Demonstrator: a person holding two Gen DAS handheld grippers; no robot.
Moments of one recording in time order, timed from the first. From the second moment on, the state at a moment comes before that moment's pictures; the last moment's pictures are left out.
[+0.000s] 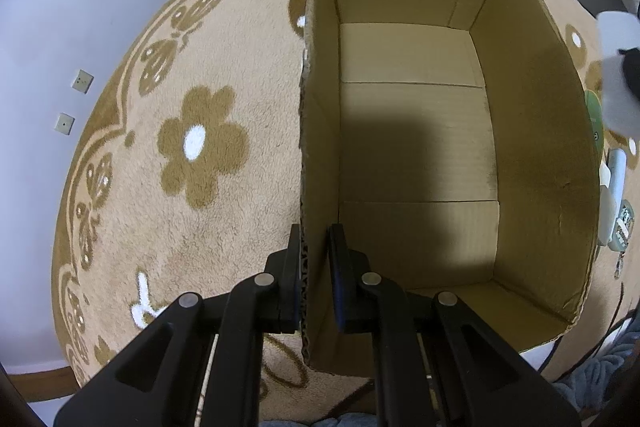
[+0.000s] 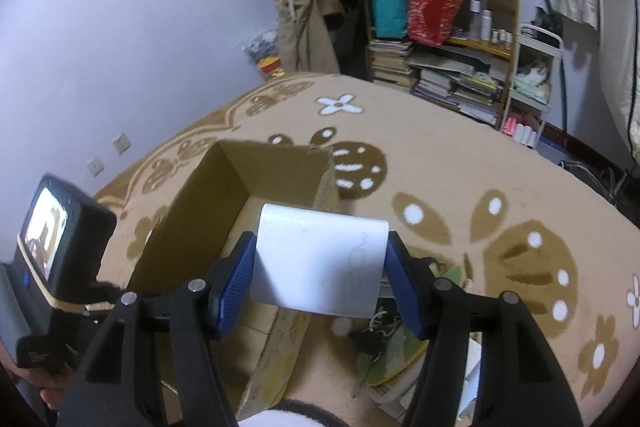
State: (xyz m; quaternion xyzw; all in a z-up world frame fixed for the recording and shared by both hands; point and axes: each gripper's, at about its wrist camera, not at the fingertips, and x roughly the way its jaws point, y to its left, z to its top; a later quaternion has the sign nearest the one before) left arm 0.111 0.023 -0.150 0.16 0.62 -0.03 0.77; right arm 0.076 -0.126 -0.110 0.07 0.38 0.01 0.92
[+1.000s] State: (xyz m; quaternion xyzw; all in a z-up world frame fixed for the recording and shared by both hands) left arm 0.113 0.034 -0.149 0.13 0.62 -0.04 0.77; right arm 0.070 -0.096 -0.118 0.10 0.36 0.11 0.92
